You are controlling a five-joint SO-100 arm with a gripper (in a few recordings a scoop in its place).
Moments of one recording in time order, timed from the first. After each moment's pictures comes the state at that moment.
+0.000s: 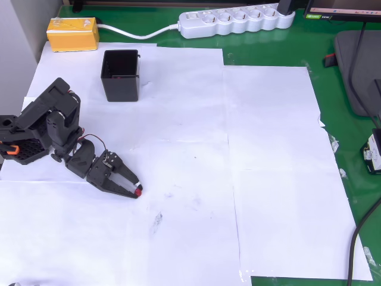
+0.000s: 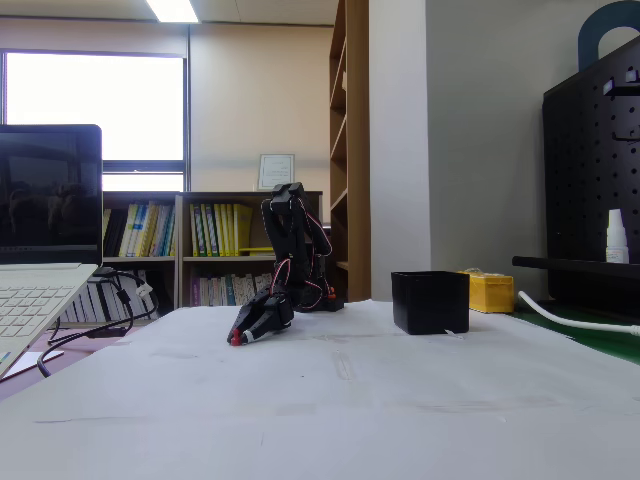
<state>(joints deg) 30.6 134.4 25.6 -91.5 -88.8</state>
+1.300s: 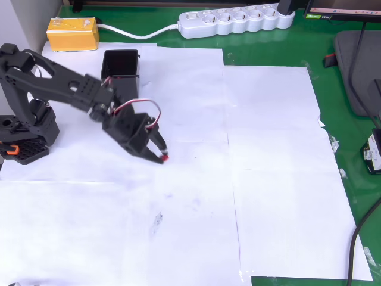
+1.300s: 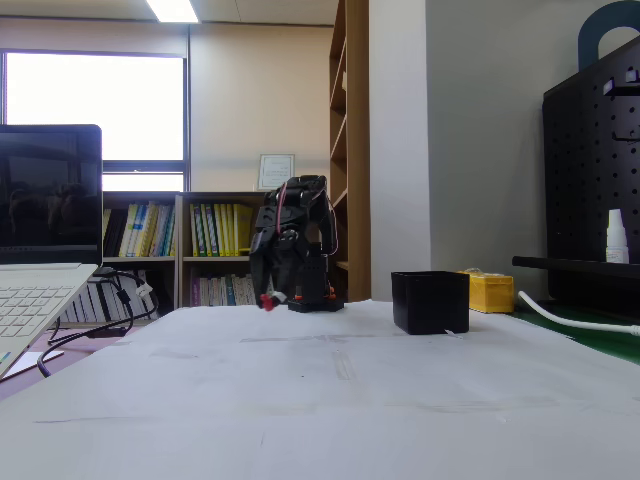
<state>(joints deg) 14.3 88.8 84.0 54.9 -76.1</state>
